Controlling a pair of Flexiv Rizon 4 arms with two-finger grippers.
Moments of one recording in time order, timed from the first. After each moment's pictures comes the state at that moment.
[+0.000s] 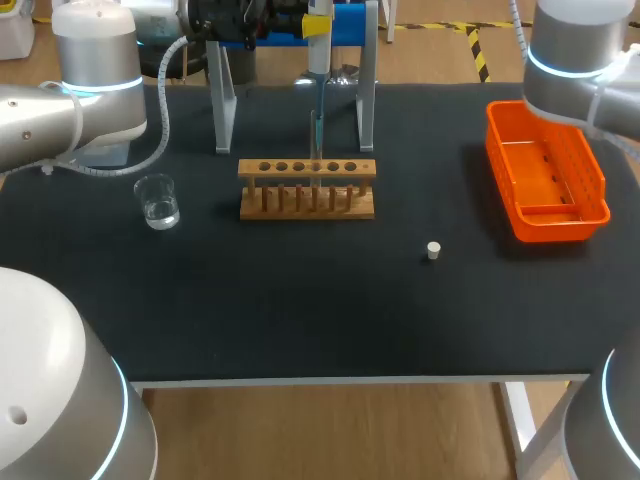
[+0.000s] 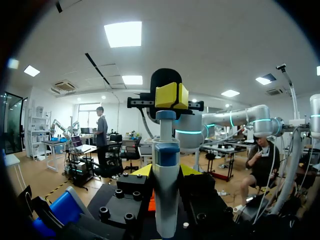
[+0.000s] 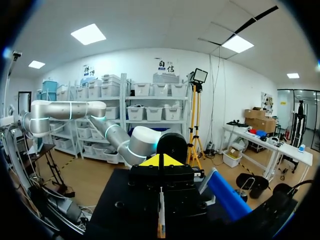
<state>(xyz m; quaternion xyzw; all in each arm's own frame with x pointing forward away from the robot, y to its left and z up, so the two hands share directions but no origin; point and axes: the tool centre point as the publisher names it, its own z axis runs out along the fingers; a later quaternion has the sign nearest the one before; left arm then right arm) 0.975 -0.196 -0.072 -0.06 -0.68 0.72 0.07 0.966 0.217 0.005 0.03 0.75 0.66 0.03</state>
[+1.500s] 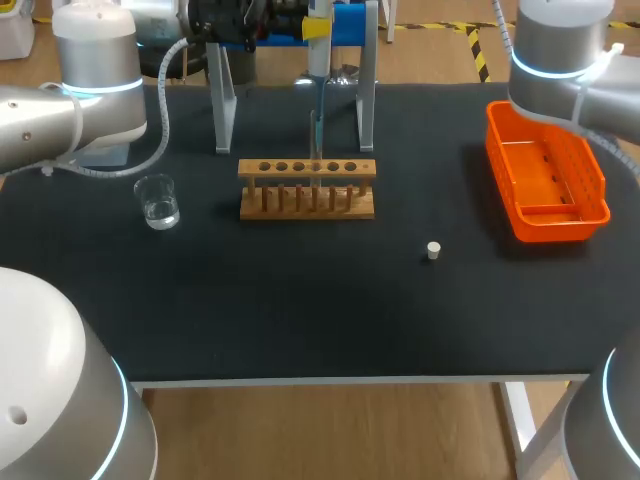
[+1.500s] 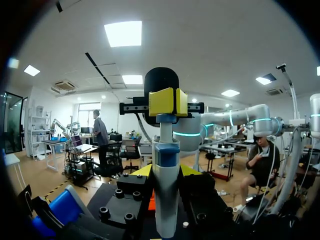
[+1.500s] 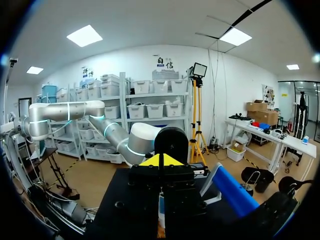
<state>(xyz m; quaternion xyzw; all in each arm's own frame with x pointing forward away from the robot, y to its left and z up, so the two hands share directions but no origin) 0.974 -0.196 -0.075 -0.06 -0.68 0.72 0.07 0.971 0.232 -0.013 0.04 0.75 0.65 0.00</state>
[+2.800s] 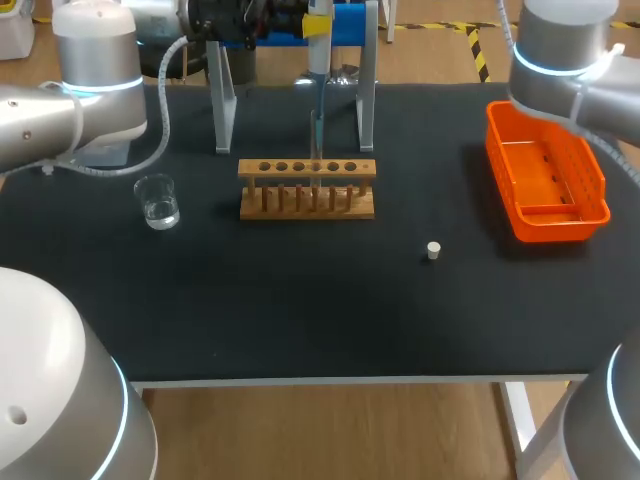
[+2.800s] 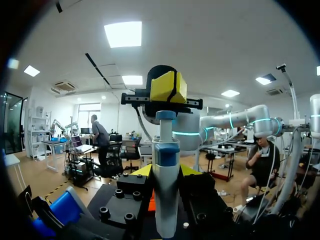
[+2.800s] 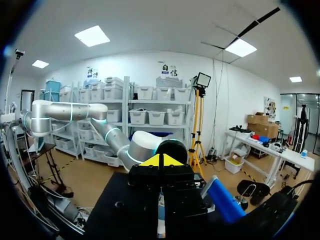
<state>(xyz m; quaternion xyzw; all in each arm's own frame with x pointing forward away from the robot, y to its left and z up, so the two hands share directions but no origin) 0.975 -0.197 -0.072 -0.06 -0.68 0.72 0.07 0.970 0.227 0.016 0.01 0.73 0.68 0.03</state>
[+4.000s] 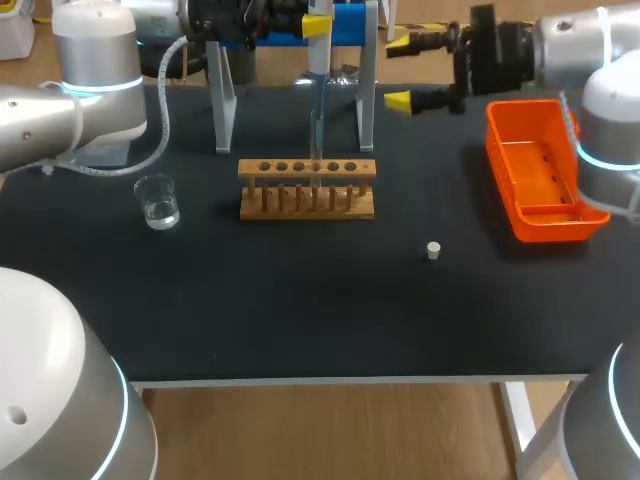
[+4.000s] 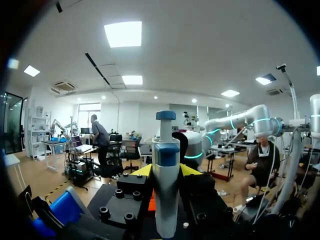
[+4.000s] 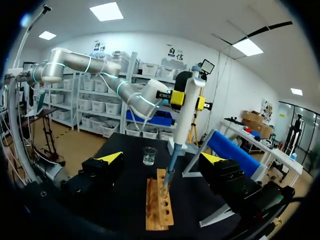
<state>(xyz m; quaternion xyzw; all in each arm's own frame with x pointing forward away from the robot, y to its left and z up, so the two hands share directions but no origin) 0.975 -0.197 -0.072 -0.06 -0.68 0.72 0.07 0.934 0.133 -0.153 -0.02 0.78 0.62 0.09</state>
